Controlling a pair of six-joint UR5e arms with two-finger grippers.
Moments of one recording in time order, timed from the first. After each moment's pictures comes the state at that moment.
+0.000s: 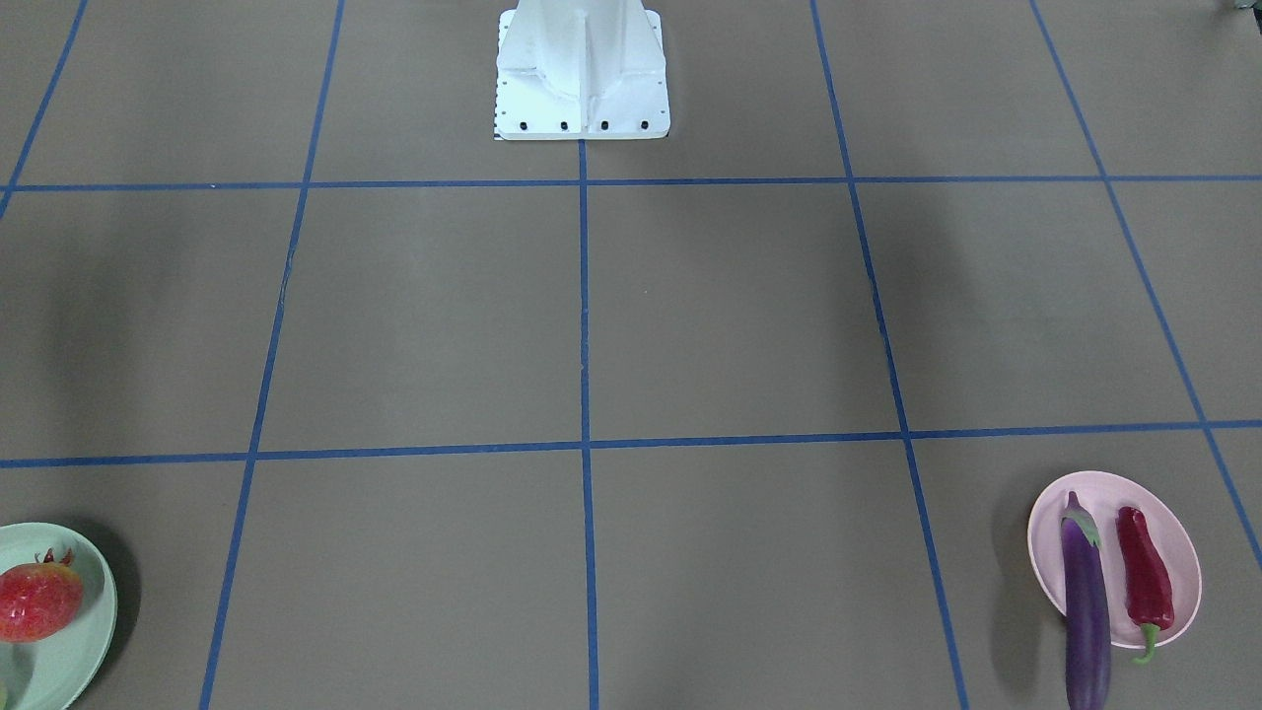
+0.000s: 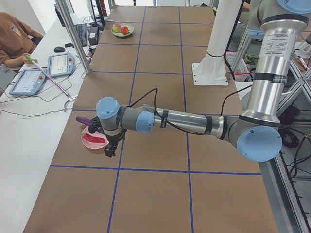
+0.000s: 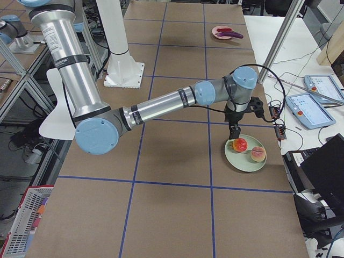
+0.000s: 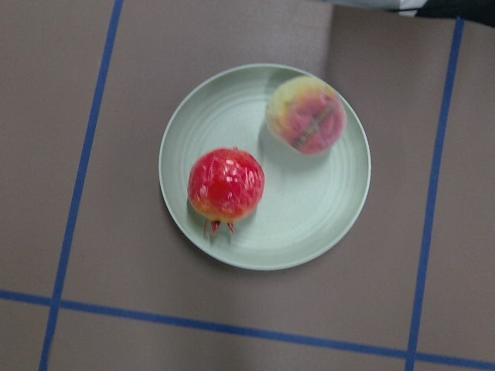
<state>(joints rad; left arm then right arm) -1.53 -1.70 -1.55 -1.60 -2.35 0.23 1.46 -1.29 1.66 -1.76 2.33 0.10</state>
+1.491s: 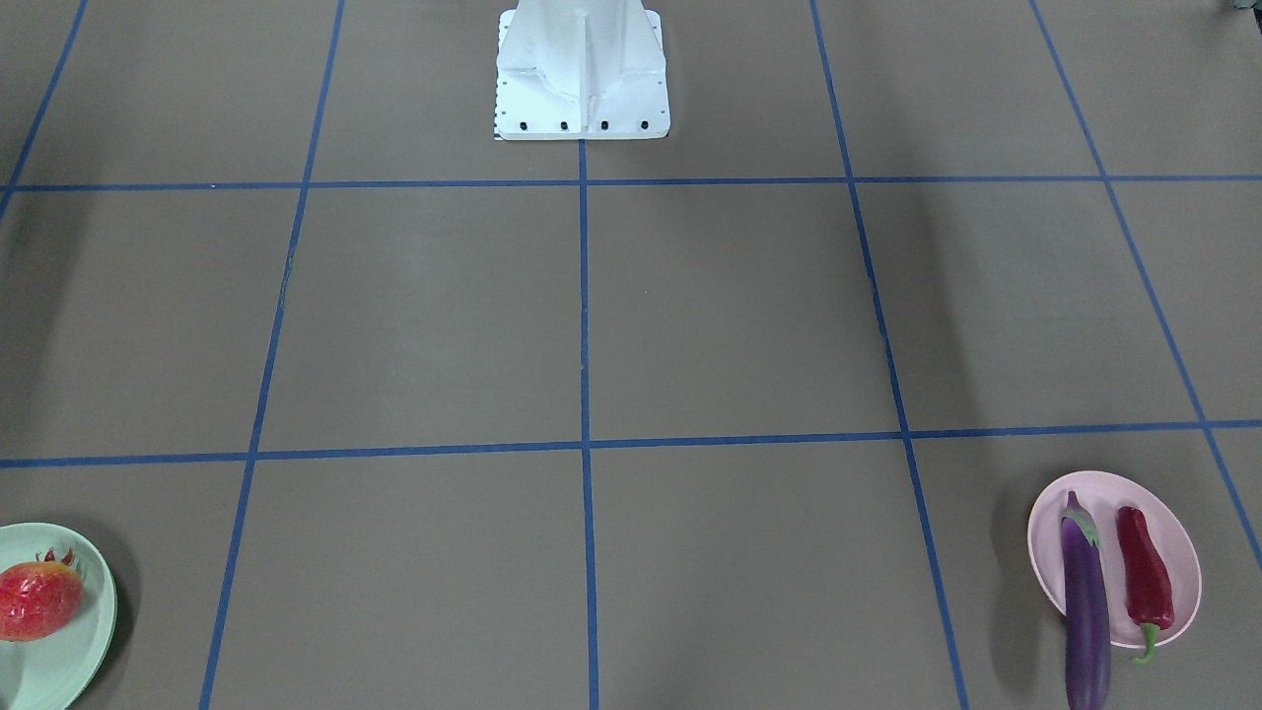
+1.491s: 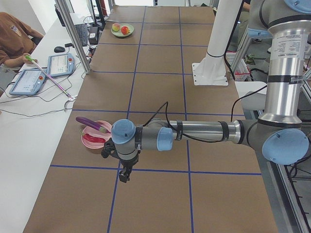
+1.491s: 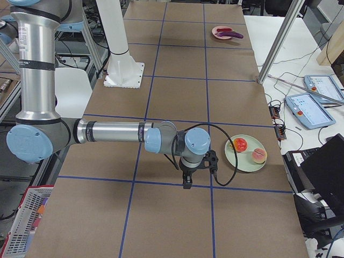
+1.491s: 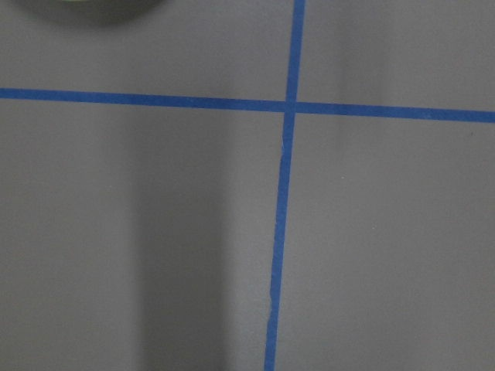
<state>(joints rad) -1.60 -1.57 -1.57 -1.58 -2.28 0.33 1.56 -1.63 1.65 -1.68 2.38 -0.11</state>
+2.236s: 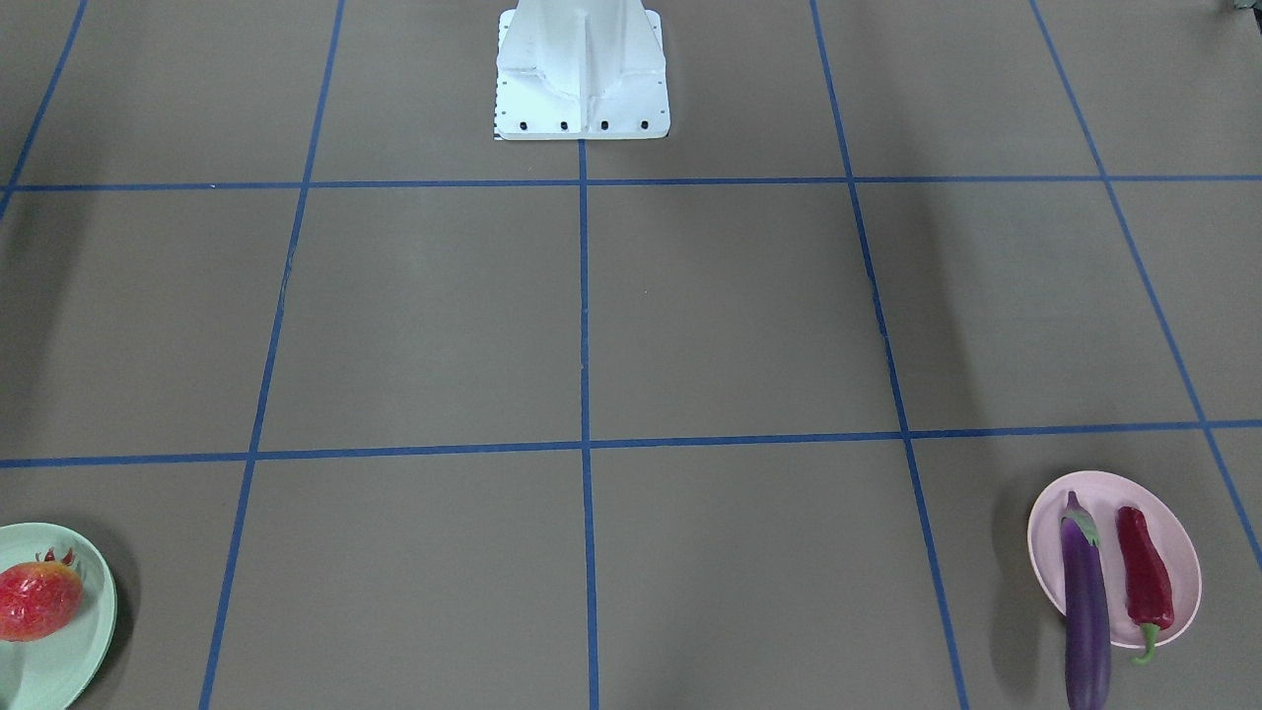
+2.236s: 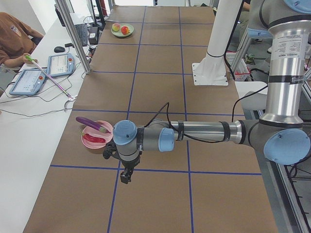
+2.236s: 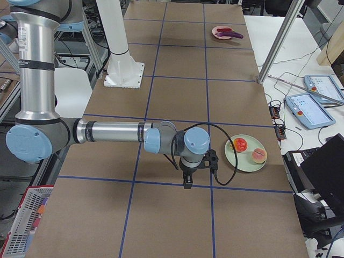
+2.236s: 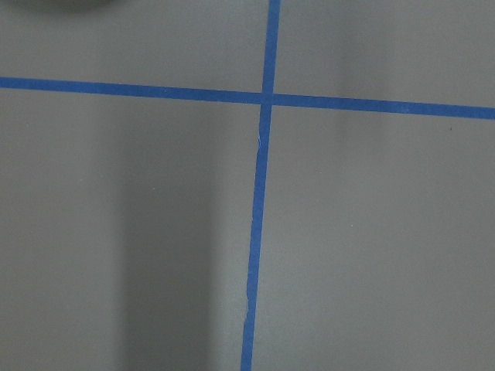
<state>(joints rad) -1.60 -1.57 -1.58 -1.58 -2.28 0.33 1.57 -1.63 1.66 -1.67 2.38 -0.11</state>
